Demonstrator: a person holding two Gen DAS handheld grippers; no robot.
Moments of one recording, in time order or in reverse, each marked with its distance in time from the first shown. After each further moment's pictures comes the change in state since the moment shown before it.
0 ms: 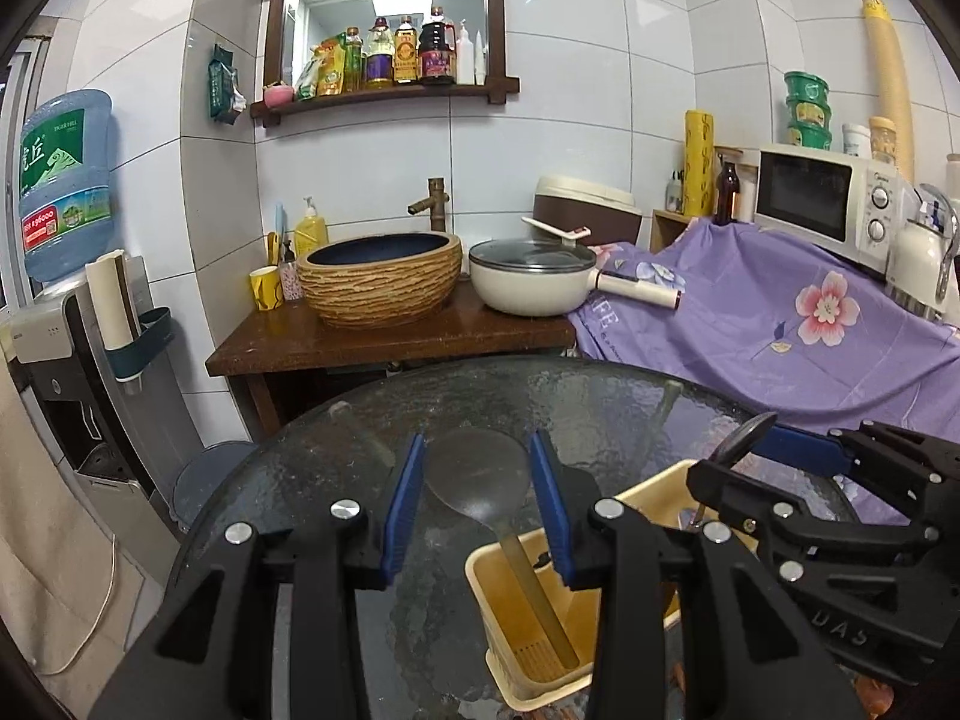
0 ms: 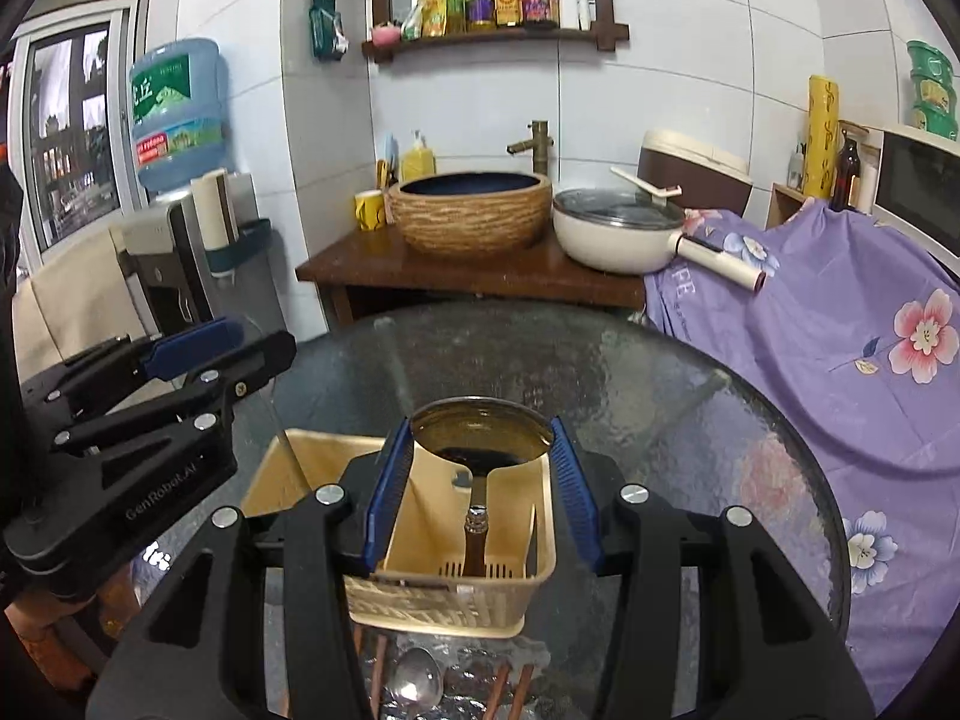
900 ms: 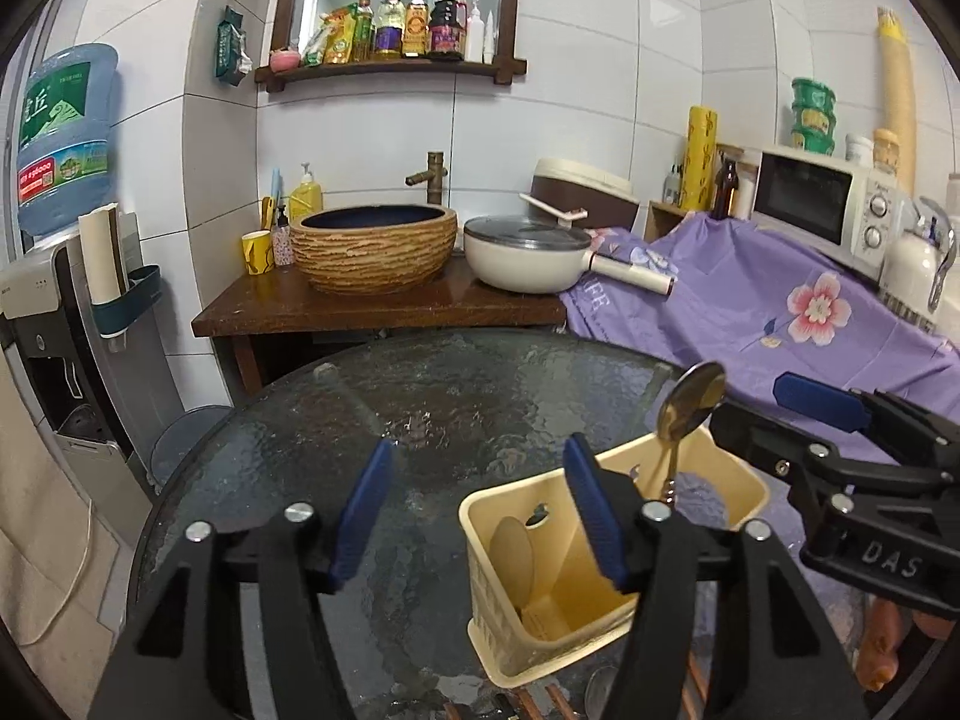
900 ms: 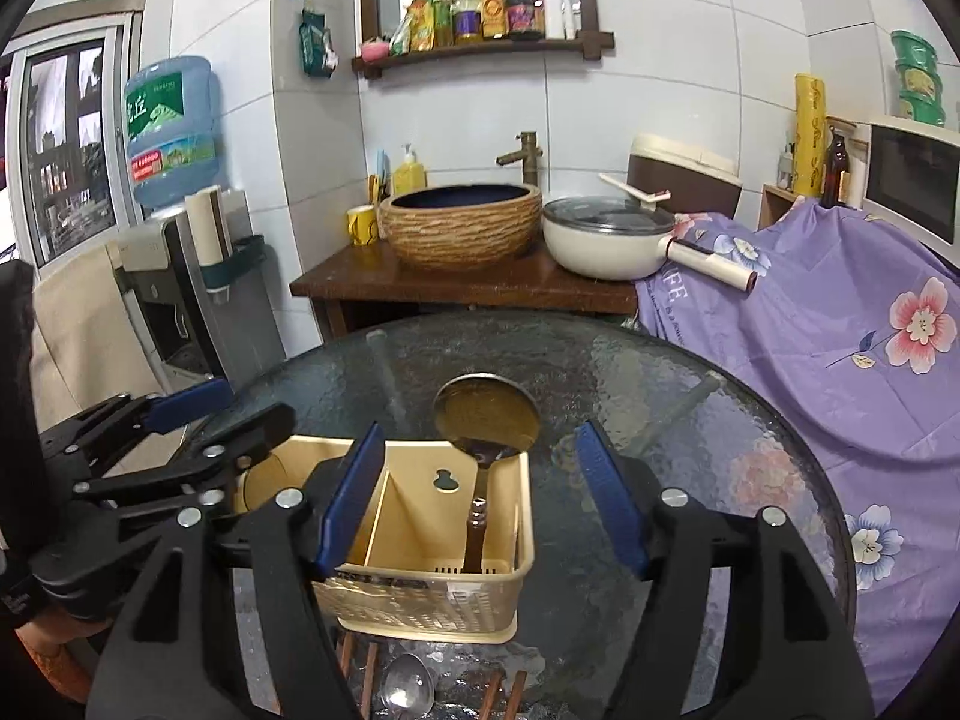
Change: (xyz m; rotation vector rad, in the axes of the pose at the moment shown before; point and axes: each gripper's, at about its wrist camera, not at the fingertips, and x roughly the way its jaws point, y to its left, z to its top) left arm -0.001 0.012 -0.022 -0.073 0.024 -0.044; right arm -0.005 -0.009 -0.005 0.032 -0.053 -0.012
